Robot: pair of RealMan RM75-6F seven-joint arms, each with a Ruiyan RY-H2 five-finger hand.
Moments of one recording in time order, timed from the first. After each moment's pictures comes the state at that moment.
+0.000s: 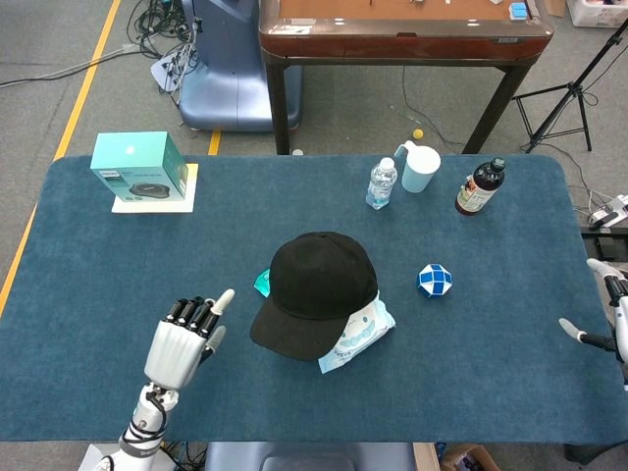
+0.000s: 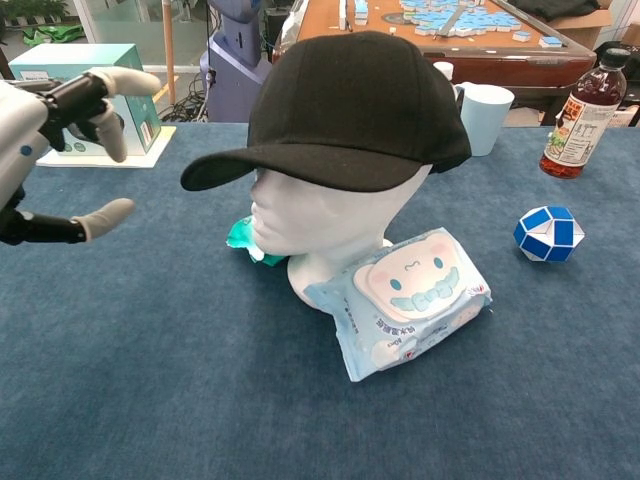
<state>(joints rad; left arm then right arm) -0.38 -1.78 -0.05 -1.27 1.81 1.74 0.50 0.08 -1.10 0.17 -1.48 -1.34 1.41 0.21</state>
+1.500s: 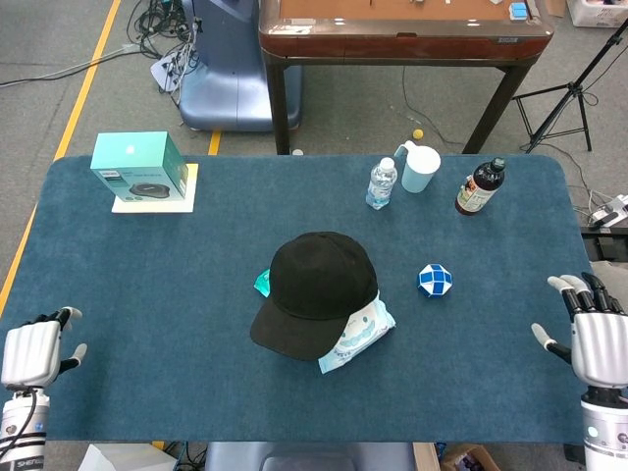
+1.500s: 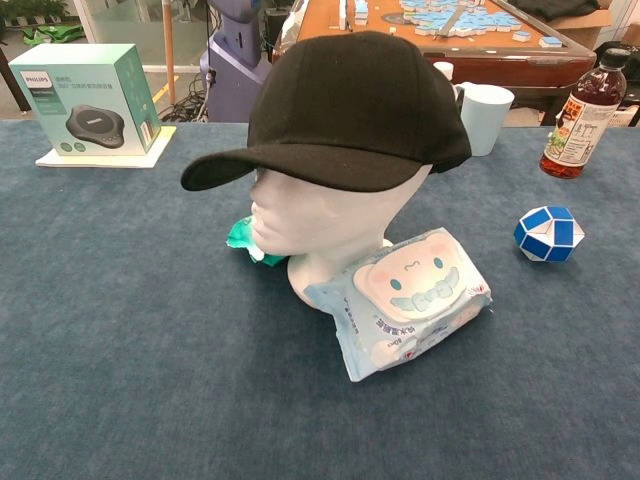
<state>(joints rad) -0.16 -1.23 -0.11 -1.73 1.19 1.45 0.48 0.05 -1.26 0.14 -1.55 -1.51 1.67 -0.26</state>
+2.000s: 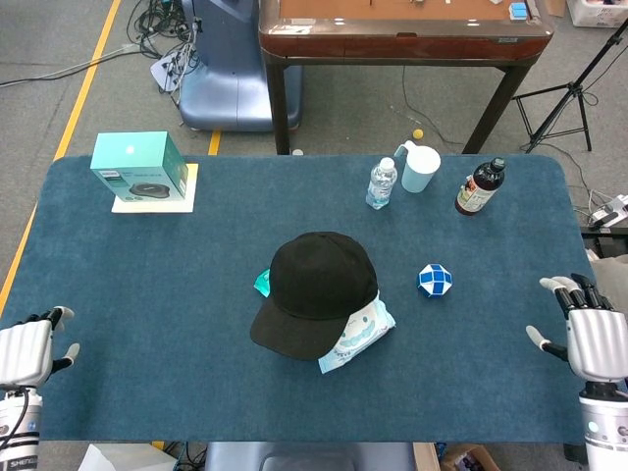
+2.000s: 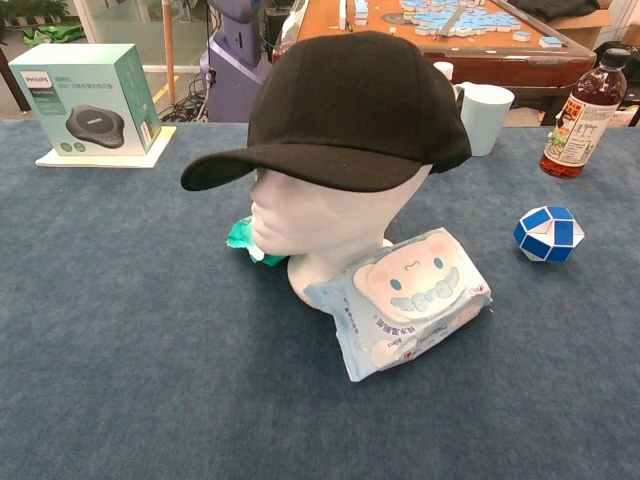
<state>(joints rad) -0.15 -1.21 -0.12 -1.74 1.17 1.45 0.47 0.07 -1.22 0.13 -1.55 -1.47 1.58 -0.18</state>
